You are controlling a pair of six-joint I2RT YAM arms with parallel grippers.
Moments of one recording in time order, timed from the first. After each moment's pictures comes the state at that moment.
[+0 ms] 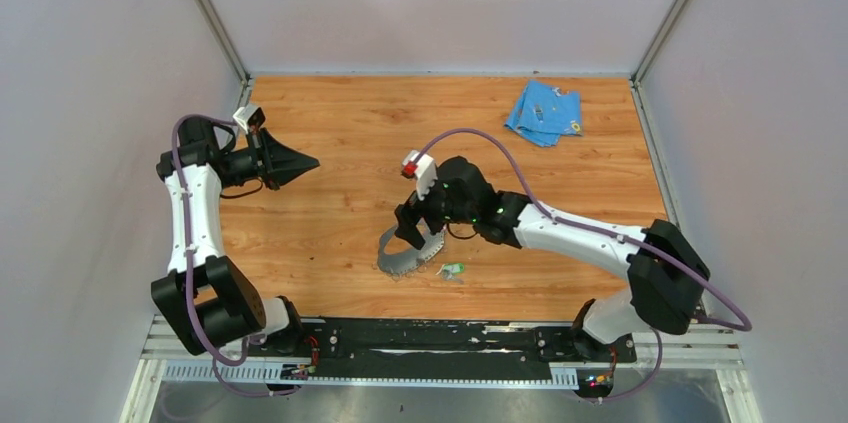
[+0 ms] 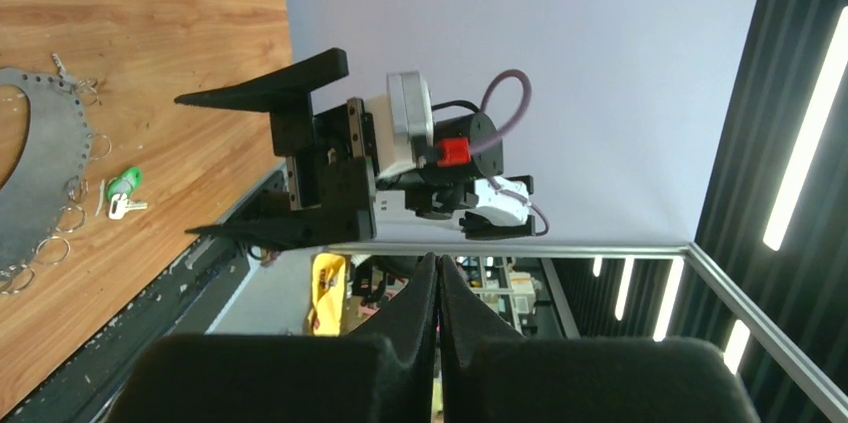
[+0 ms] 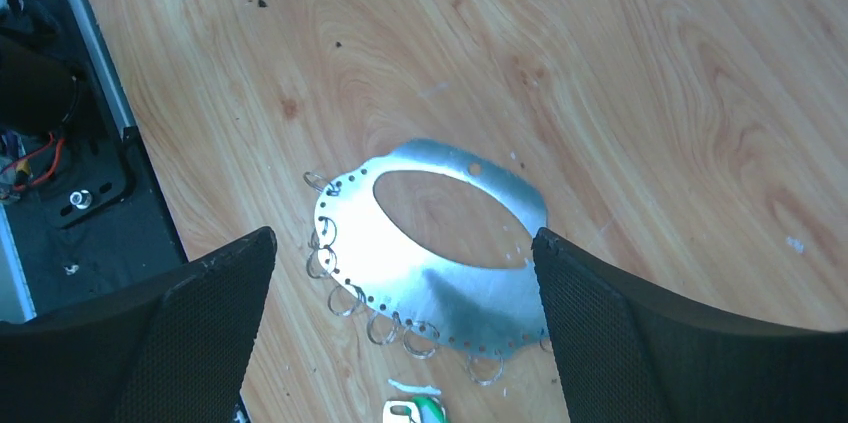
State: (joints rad) left arm 0.42 1.30 1.17 -1.13 1.56 -0.29; right arm 0.92 1.42 0.92 0.00 -0.22 0.08
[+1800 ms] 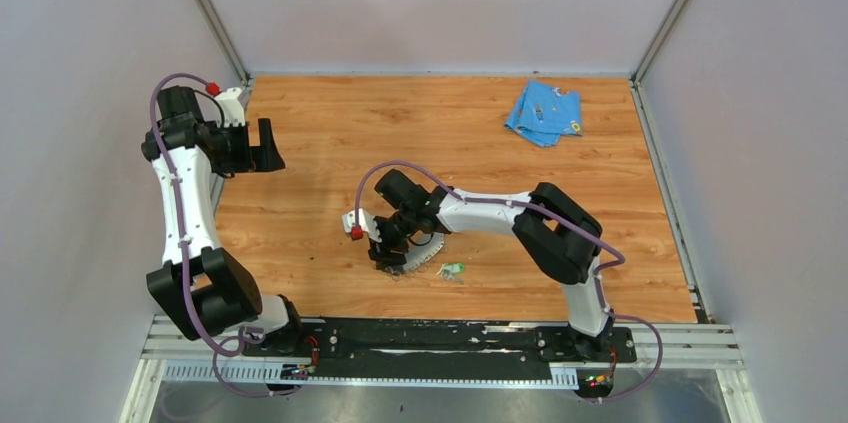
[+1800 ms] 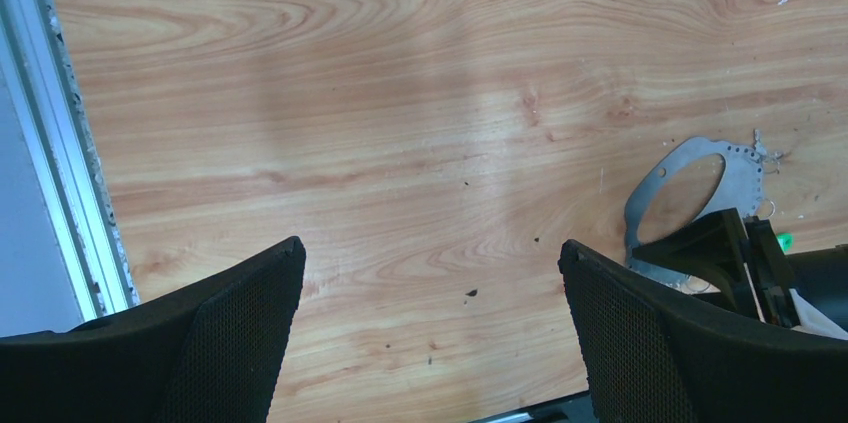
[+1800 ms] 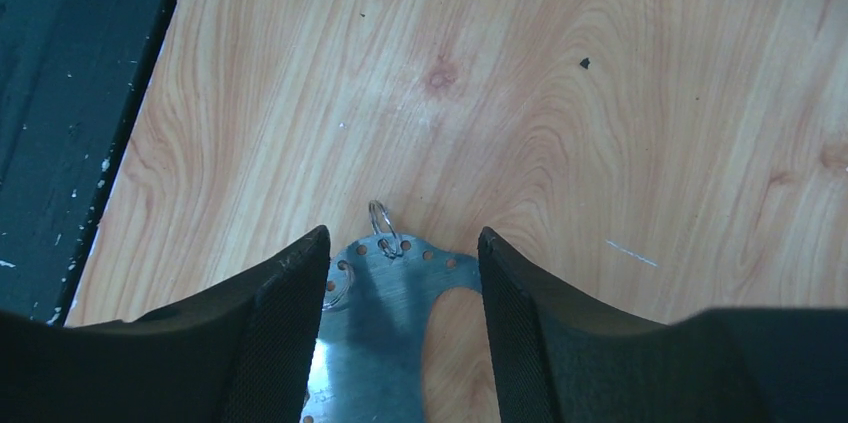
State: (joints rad) left arm 0.42 1.37 1.38 -1.02 0.50 0.31; right arm 1.01 1.98 1.31 -0.23 -0.66 -0.68
